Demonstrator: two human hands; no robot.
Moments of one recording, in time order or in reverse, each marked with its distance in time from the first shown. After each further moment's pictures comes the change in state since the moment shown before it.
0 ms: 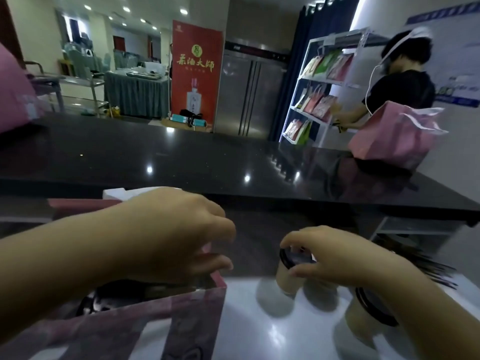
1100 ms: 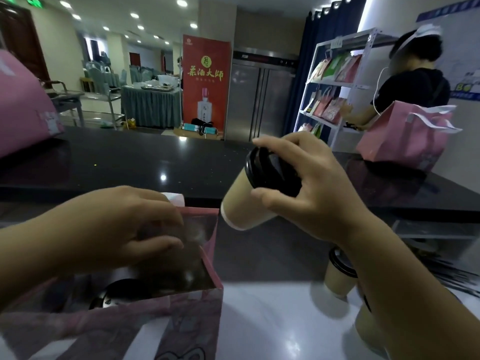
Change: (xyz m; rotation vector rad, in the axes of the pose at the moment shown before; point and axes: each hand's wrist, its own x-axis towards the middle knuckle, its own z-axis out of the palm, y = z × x) left_hand -0.036 -0.052 0.032 -0.149 0.261 -0.216; right_hand 0.002 -0.041 -0.066 0.366 0.845 -0.231
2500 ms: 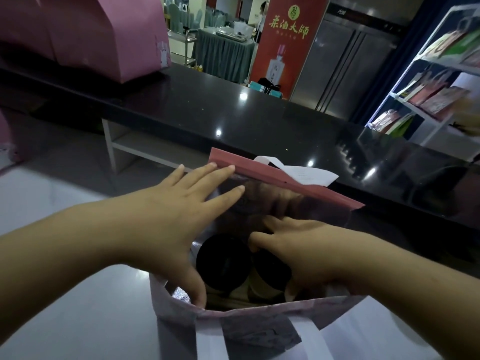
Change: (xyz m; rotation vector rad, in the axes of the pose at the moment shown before) left_hand -0.105 -0.053 0.018 0.051 -0.366 -0.257; right_hand 0.022 -0.068 0.176 -0.349 -1.134 -0.463
